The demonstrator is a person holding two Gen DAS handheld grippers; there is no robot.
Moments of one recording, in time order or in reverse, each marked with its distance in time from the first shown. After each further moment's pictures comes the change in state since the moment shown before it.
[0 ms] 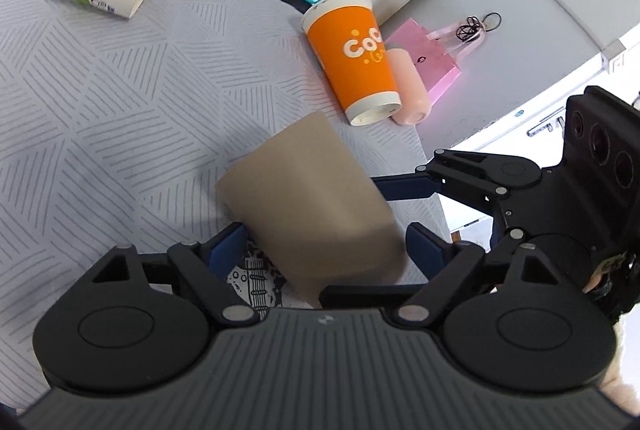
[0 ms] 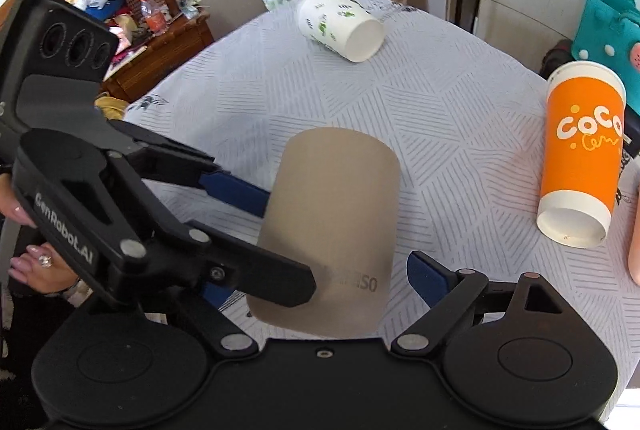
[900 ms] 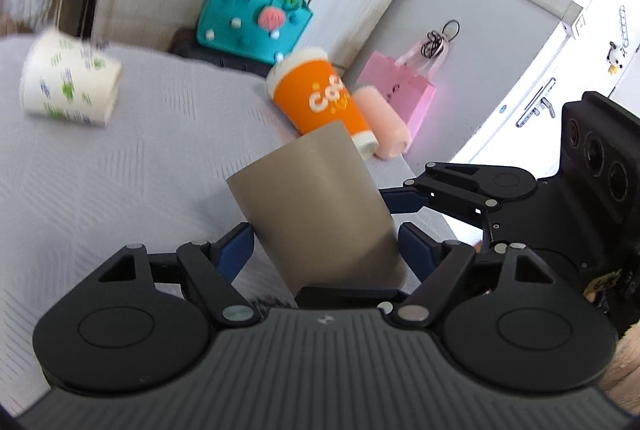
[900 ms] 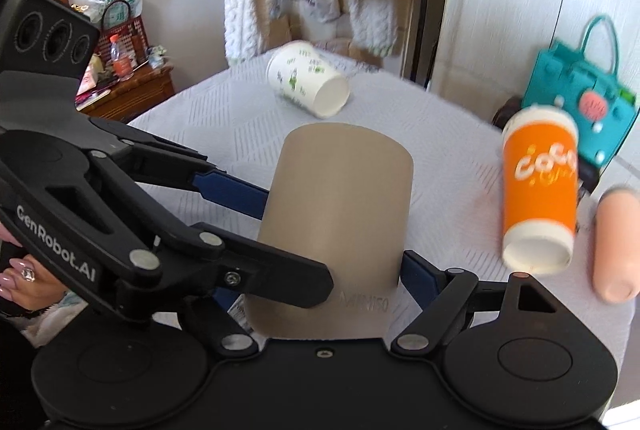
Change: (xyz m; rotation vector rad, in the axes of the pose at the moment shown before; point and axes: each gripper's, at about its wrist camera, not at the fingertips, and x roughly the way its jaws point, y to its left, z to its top) left arm -0.016 -0.017 0.002 0.293 -0.183 0.026; right arm -0.006 0.016 -0.020 -0.032 -0.247 -0.180
